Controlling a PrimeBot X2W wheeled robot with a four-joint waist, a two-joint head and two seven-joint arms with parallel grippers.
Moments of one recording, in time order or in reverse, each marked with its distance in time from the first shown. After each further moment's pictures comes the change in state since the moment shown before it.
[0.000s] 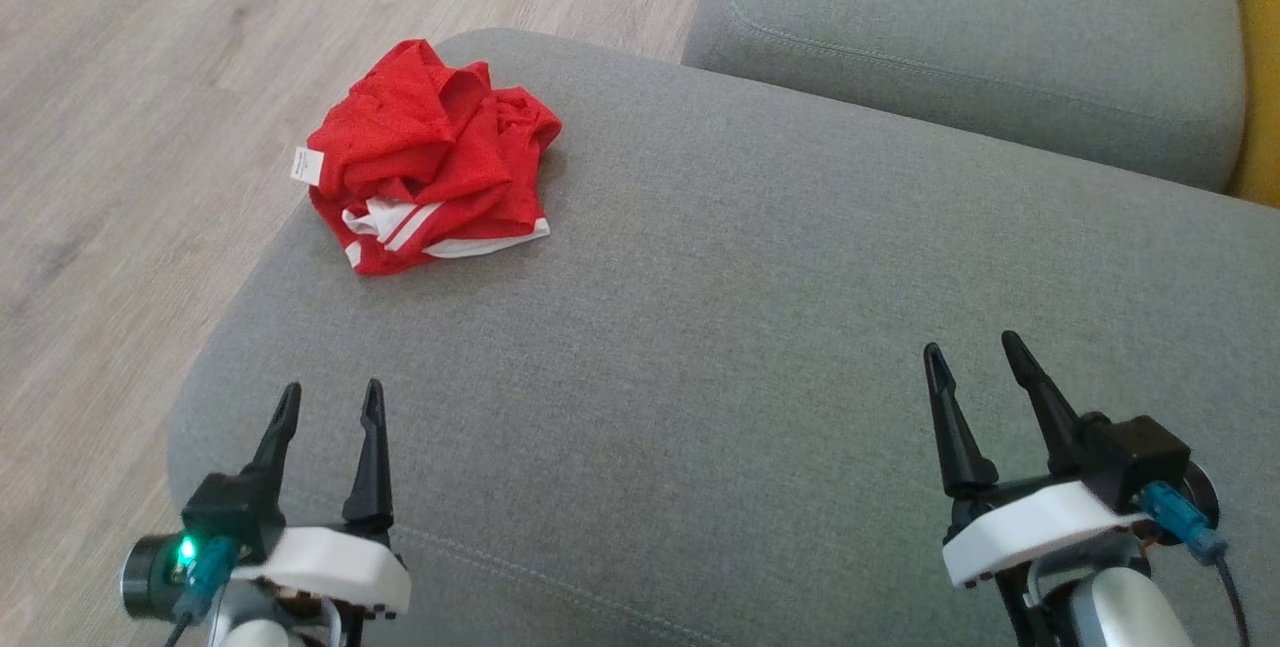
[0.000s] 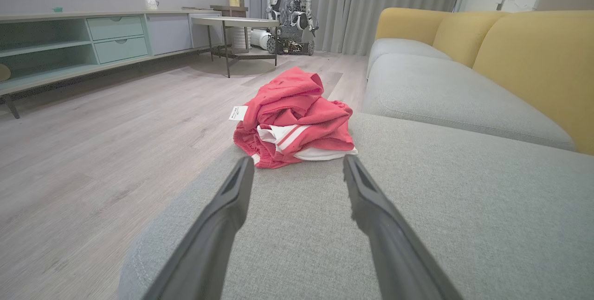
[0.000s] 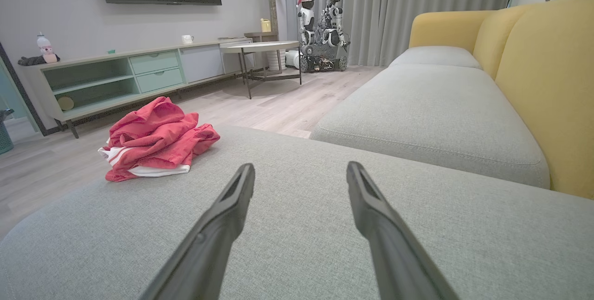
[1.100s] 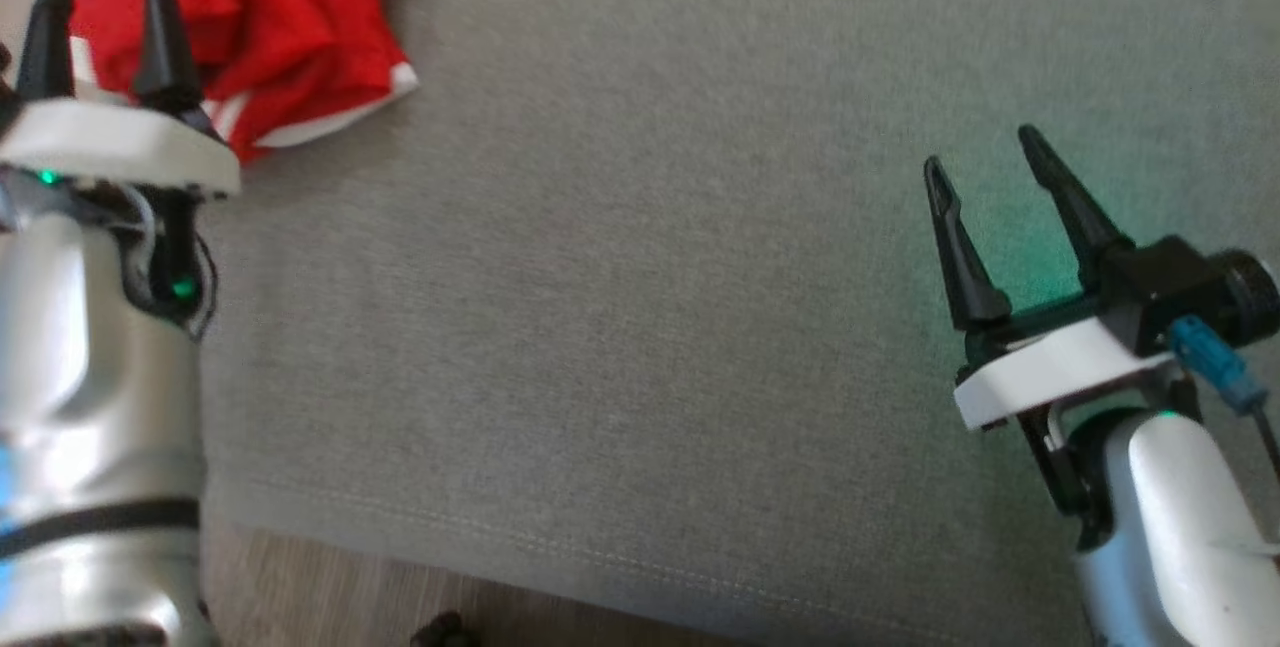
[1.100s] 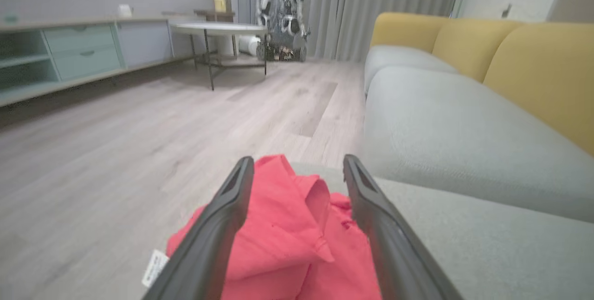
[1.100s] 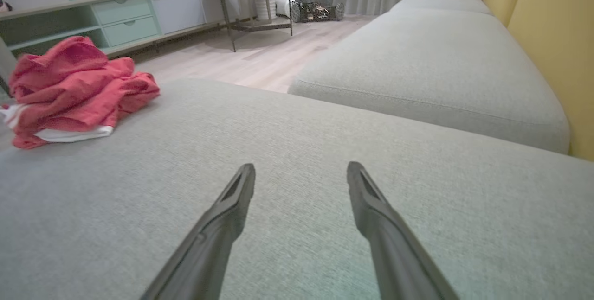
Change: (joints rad) left arm -0.730 0.055 0.197 0.374 -0.108 -0.132 -0.007; right arm -0.214 -0.065 0.046 -0.197 -0.099 0.000 0.165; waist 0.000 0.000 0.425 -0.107
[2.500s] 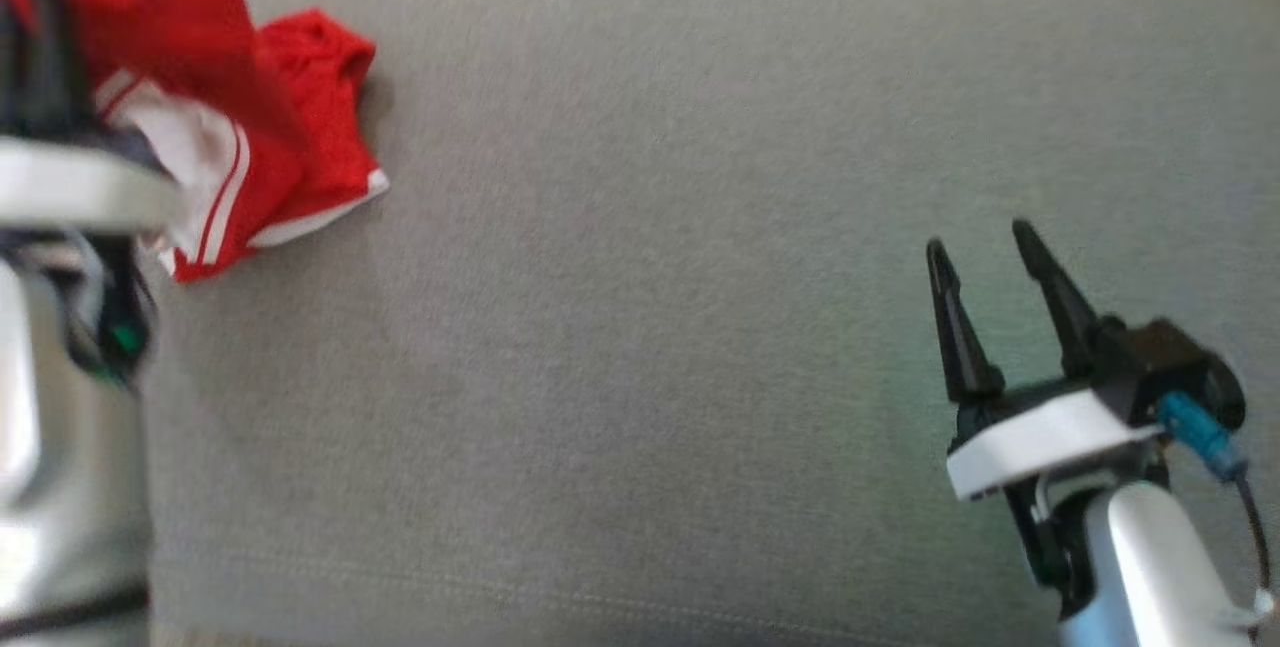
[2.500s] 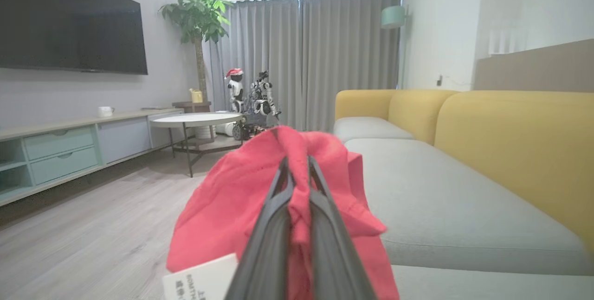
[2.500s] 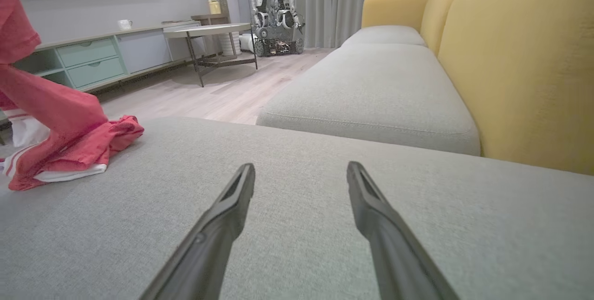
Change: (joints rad) left arm 0.068 0.119 -0.037 -0.179 0.007 0.003 0.007; right arm 0.076 0.047 -0.035 0.099 0.050 0.000 -0.086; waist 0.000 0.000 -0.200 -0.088
